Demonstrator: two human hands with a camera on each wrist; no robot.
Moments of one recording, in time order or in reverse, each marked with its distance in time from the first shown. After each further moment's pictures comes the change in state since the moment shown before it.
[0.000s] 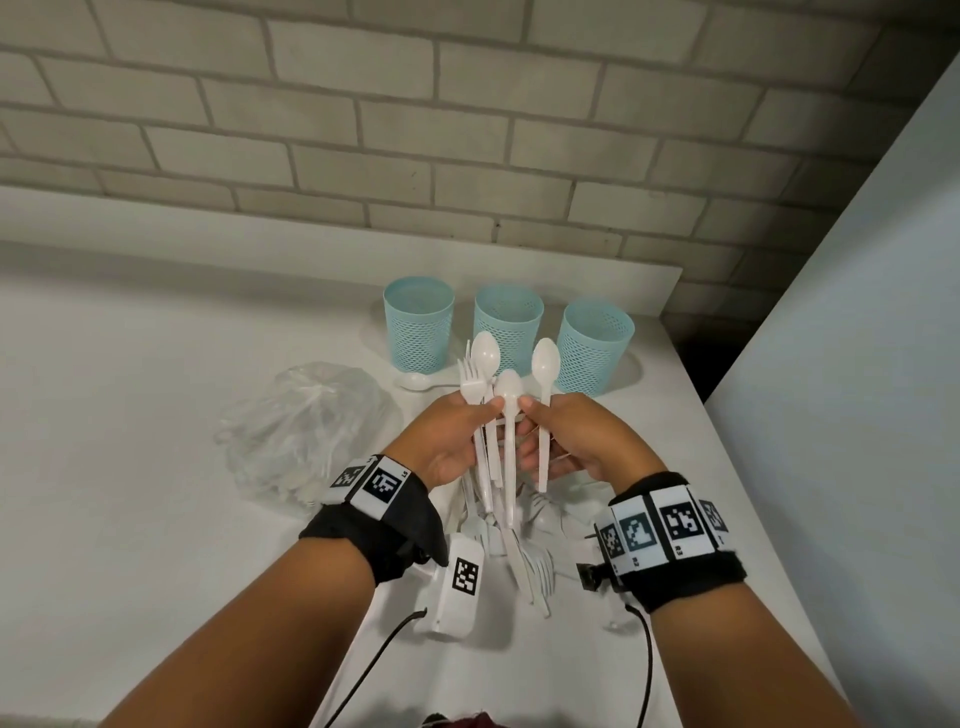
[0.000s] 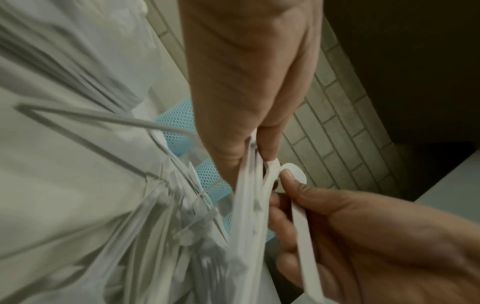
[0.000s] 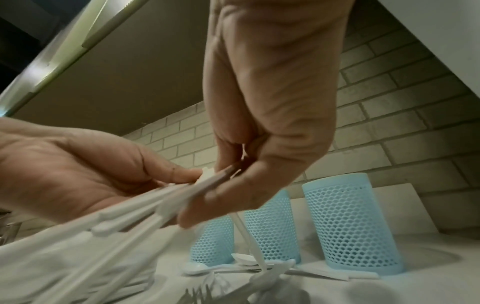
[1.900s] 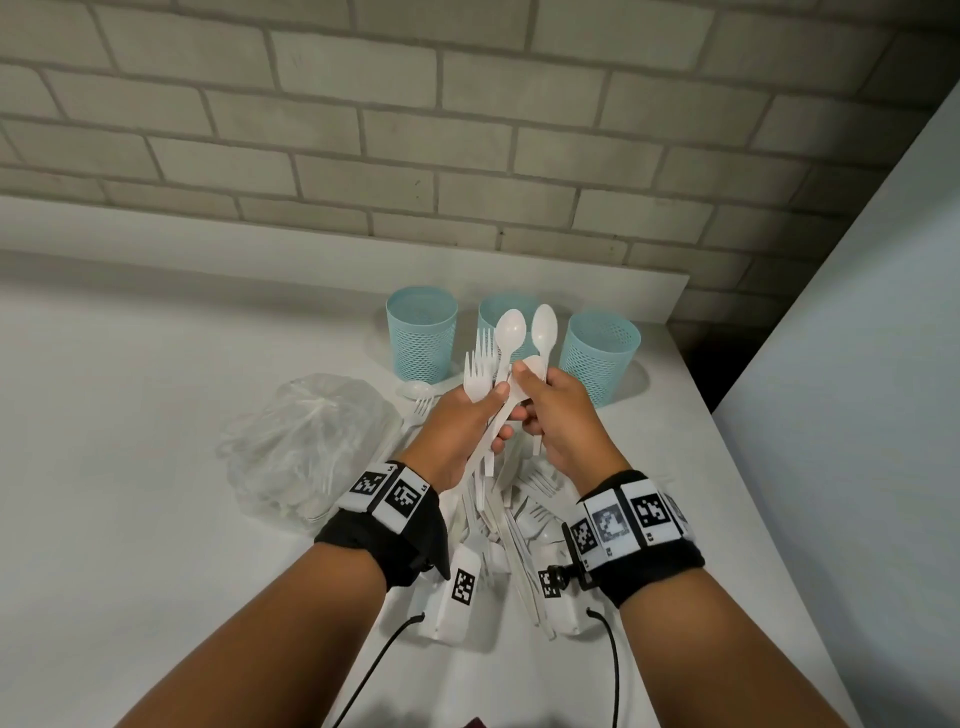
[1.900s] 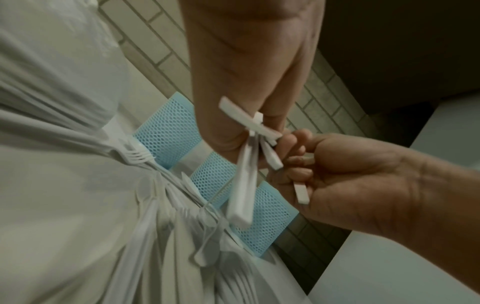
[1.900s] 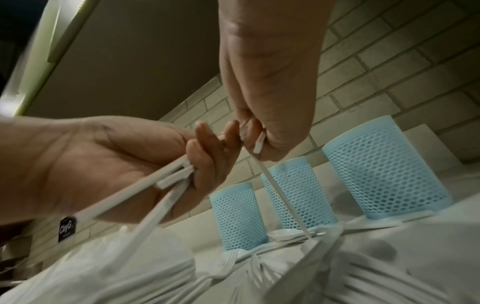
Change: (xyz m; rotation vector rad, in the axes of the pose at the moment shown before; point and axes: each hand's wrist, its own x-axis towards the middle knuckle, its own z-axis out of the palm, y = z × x) left_hand 0.008 0.008 0.010 0.107 0.135 0.177; right_hand 0.033 -0.011 0.020 0.404 0.221 -0.250
